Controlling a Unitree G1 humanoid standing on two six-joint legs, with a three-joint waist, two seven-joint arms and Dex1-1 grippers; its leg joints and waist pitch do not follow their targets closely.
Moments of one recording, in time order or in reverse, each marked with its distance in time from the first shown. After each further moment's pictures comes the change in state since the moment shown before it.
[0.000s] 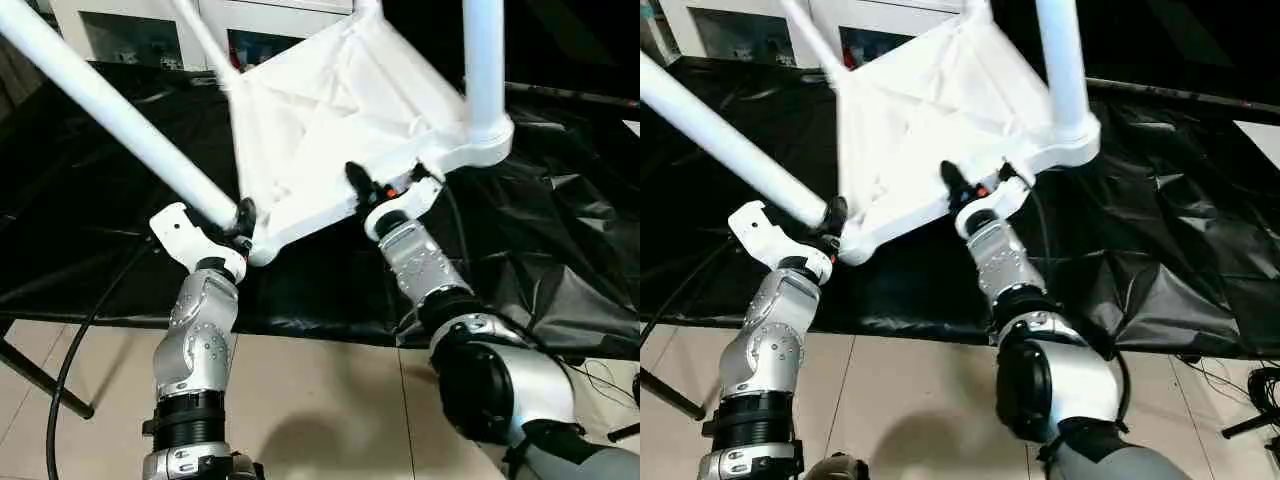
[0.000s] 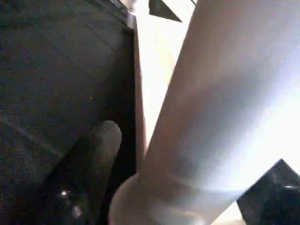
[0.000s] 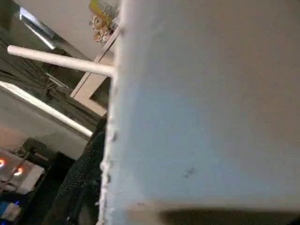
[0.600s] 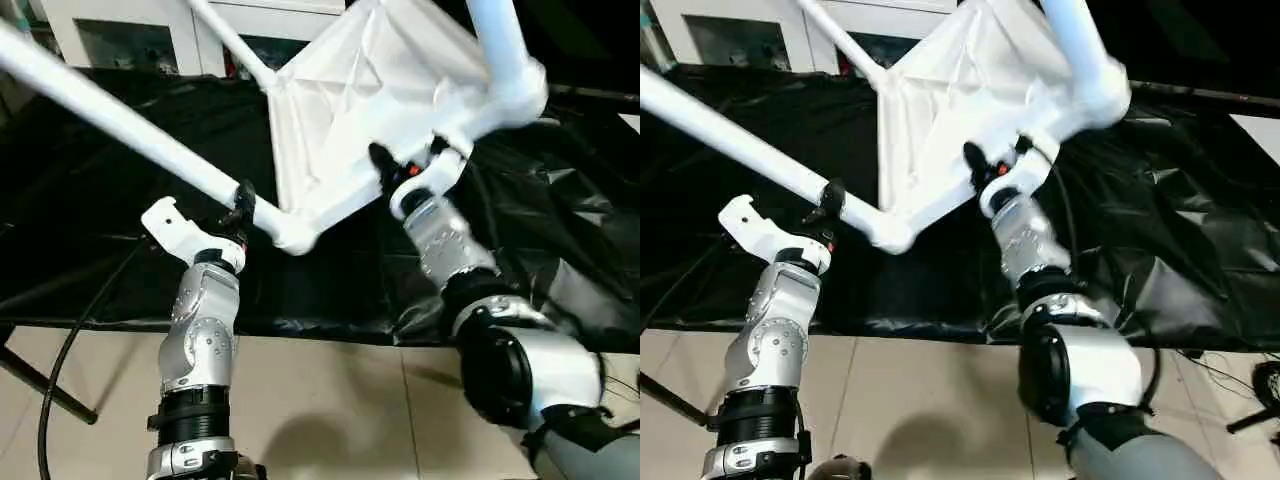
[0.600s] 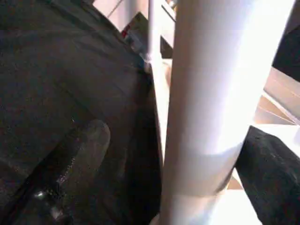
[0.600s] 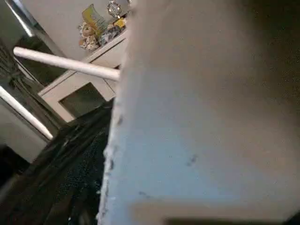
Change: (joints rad) left arm -0.019 -0.005 0.010 -0.007 -0.062 -0.070 0.031; right arm -0.050 -0.119 0.111 -0.027 -0.147 -0.028 -0.080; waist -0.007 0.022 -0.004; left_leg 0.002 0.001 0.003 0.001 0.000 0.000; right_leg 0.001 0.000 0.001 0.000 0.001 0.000
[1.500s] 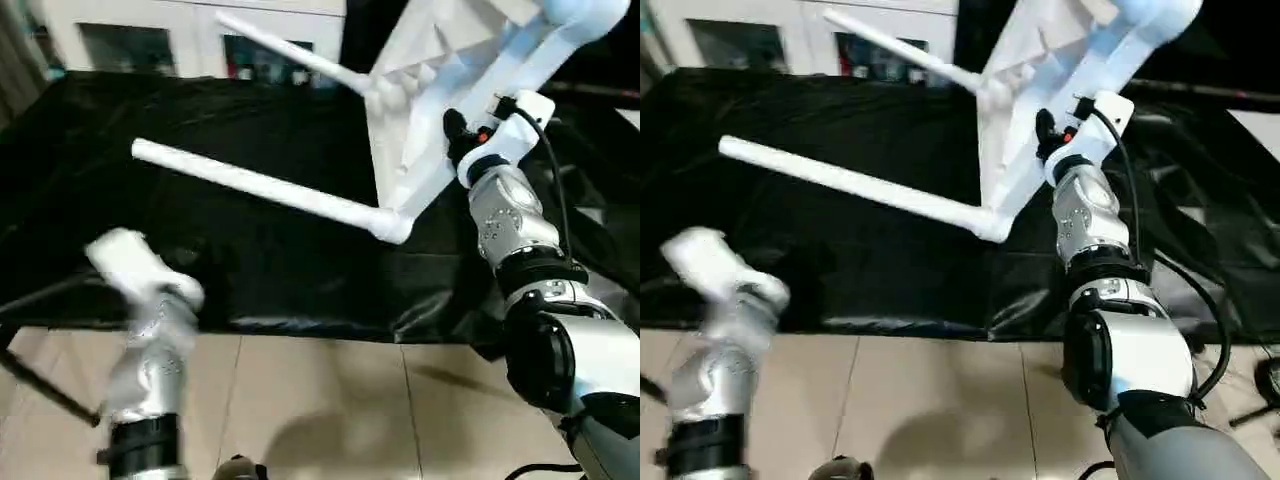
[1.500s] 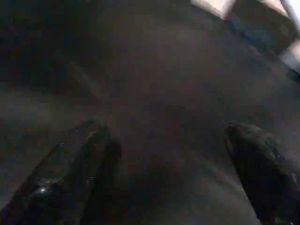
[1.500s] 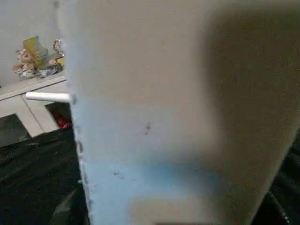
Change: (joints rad) left arm 0.110 0.214 0.025 -0.057 0.206 0.082 0.226; right arm -0.012 -0.166 0.035 -0.045 -0.116 -0.062 -0.100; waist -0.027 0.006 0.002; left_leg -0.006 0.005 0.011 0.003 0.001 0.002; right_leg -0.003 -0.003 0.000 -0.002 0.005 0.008
